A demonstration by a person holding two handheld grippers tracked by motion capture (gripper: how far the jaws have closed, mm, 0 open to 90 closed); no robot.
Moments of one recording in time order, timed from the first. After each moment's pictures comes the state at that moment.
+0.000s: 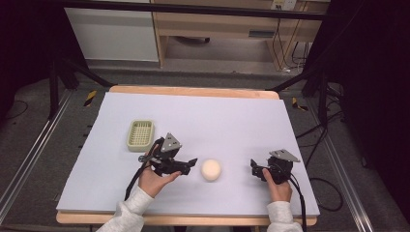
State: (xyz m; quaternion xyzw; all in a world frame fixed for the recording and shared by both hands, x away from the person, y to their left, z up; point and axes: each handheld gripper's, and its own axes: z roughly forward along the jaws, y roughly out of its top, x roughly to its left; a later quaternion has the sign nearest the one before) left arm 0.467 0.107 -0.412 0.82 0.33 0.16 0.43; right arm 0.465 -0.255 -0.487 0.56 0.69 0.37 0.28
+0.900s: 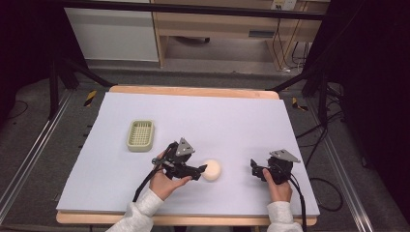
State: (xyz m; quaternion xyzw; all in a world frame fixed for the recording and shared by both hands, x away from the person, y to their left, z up) left arm 0.465 0.077 -0.426 0.84 0.31 0.14 0.41; right arm 0.464 -0.255 -0.487 0.56 0.69 0.37 0.28
